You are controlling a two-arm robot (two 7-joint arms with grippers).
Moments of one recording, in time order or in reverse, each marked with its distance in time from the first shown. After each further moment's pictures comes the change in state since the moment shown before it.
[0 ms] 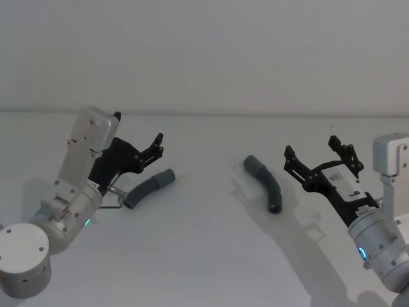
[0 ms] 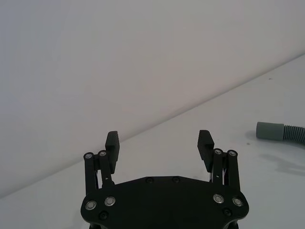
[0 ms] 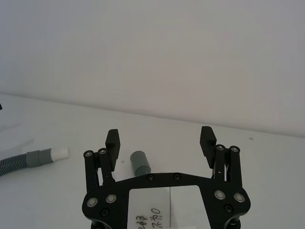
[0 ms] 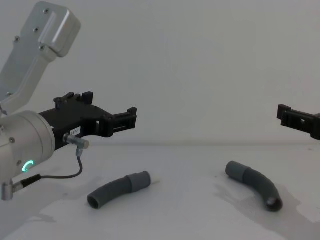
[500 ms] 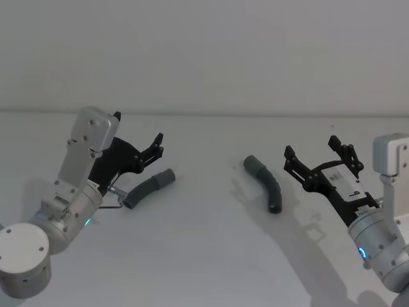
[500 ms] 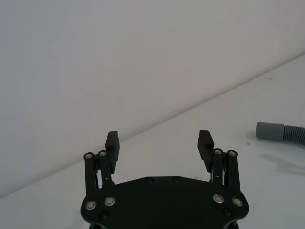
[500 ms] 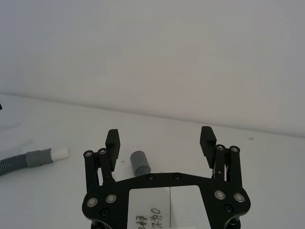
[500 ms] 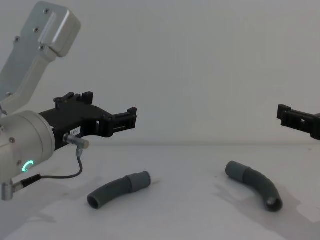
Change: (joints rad) left arm 0.000 0.000 0.000 0.000 0.000 0.000 0.000; right arm 0.000 0.000 0.000 0.000 0.000 0.000 0.000
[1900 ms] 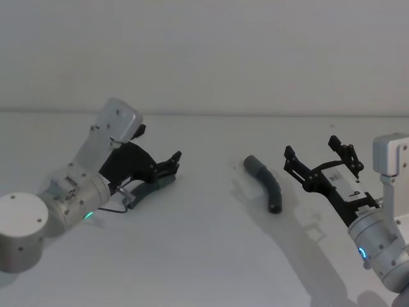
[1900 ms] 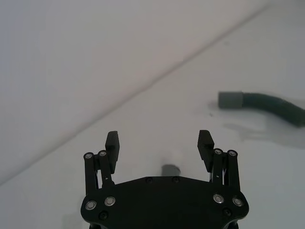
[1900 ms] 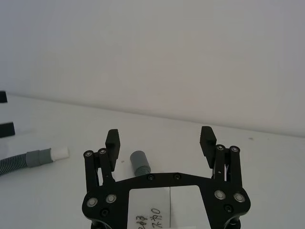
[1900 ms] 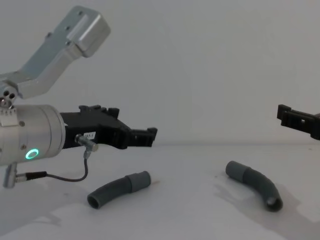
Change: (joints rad) left arm -0.099 0.053 0.046 -0.005 -0.041 0.207 -0.203; right arm 0.000 0.000 0.000 0.000 -0.001 0.000 0.000
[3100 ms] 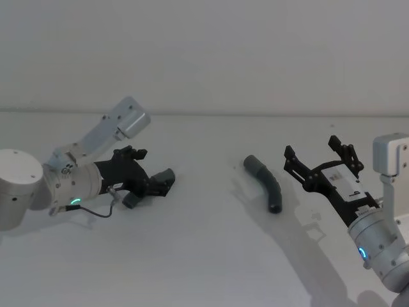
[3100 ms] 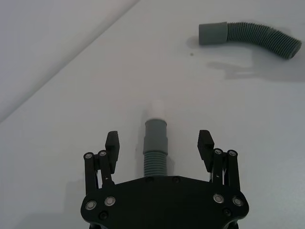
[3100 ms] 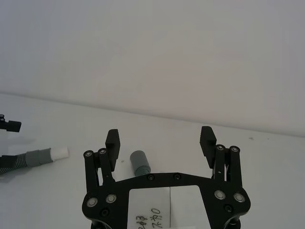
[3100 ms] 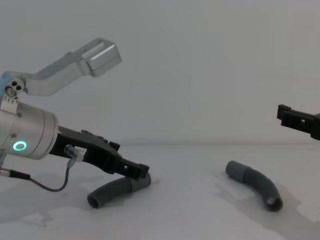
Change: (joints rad) left arm -0.182 0.050 0.071 0.123 -0.007 0.258 -0.279; right arm 0.000 0.000 0.000 0.000 0.000 0.000 0.000
